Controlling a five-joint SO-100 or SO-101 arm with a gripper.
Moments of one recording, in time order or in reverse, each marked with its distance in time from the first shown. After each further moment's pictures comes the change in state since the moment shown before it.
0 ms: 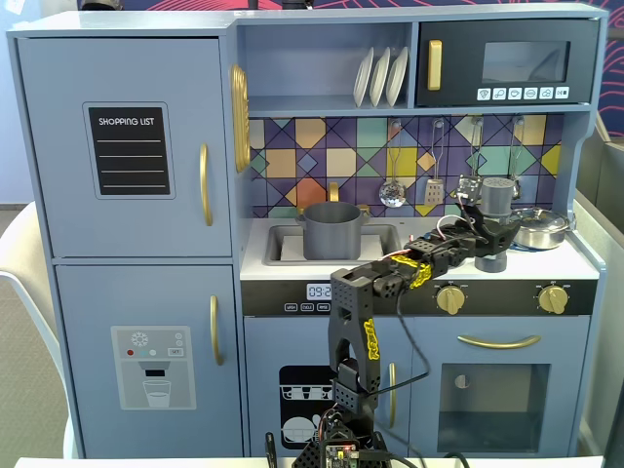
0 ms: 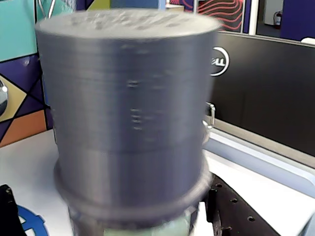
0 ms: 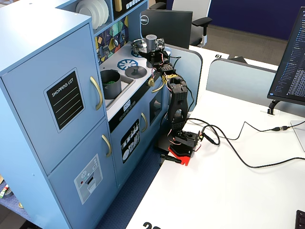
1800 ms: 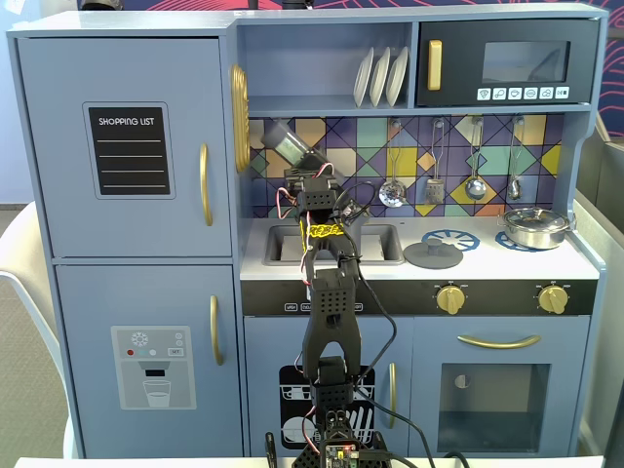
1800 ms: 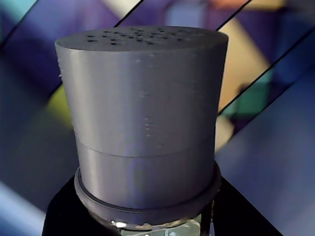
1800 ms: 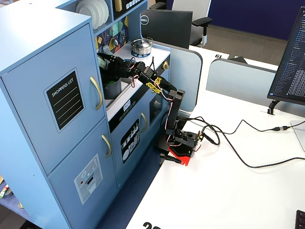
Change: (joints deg) arm -55.2 7.5 -30.9 47.3 137.5
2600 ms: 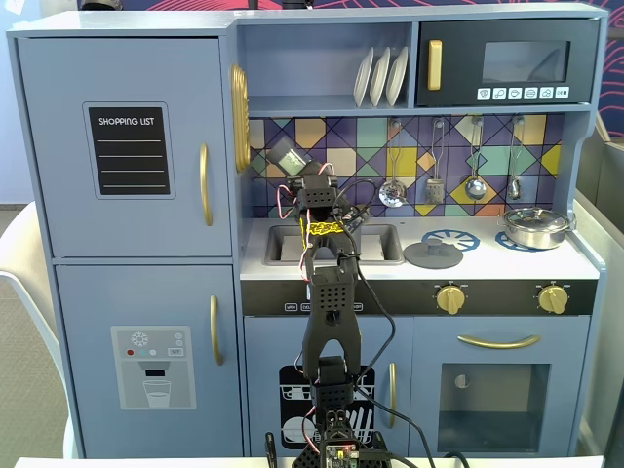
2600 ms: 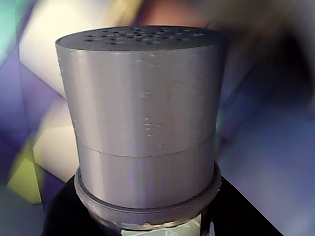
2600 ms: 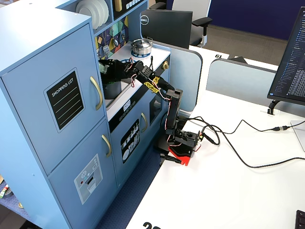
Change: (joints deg) arm -0.4 -2.0 -2.5 6.7 1.8
